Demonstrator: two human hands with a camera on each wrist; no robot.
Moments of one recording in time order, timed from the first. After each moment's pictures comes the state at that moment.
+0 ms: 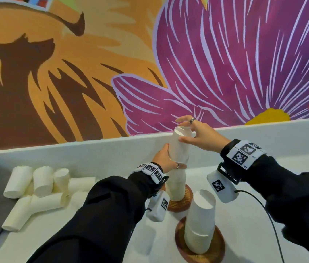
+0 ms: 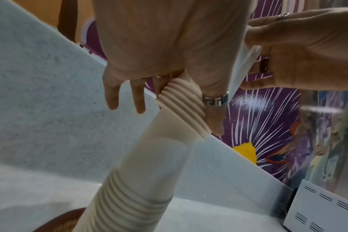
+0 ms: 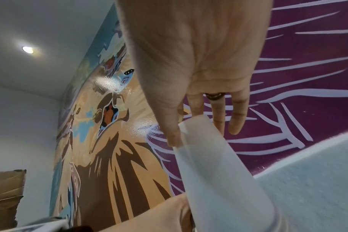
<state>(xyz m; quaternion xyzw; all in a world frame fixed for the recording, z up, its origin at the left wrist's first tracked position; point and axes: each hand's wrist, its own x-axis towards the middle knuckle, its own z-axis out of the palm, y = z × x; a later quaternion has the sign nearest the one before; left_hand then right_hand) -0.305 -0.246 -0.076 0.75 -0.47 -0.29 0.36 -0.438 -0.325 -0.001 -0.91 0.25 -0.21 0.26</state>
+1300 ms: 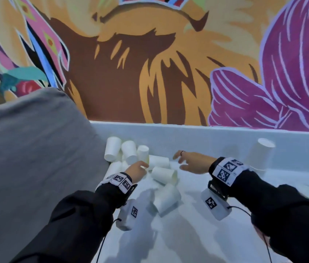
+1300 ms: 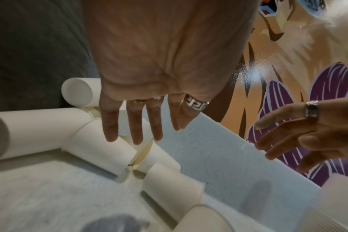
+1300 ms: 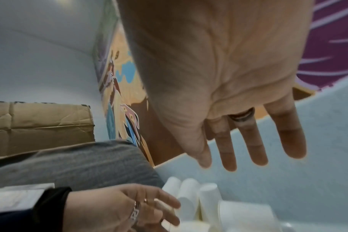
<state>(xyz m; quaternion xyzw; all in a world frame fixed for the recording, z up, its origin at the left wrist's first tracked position) -0.075 0.038 -0.131 0.85 -0.33 -0.25 0.33 -0.240 -0.109 -0.058 -0.95 0.21 0.11 0.20</state>
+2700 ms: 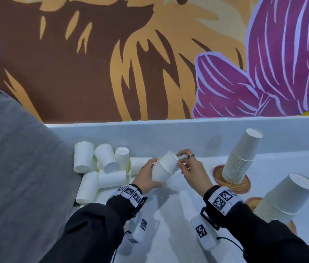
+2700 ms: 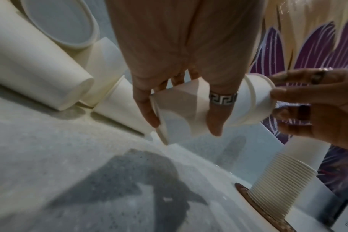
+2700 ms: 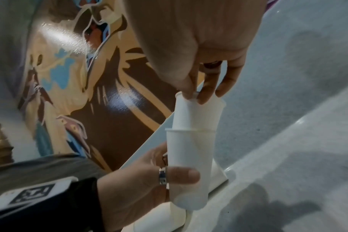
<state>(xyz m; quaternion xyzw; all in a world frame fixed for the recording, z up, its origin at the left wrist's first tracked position) -0.079 -0.044 -0.186 0.72 -0.47 -0.30 0.41 -0.240 -0.122 -0.142 -0.83 0.33 -0.29 0.35</state>
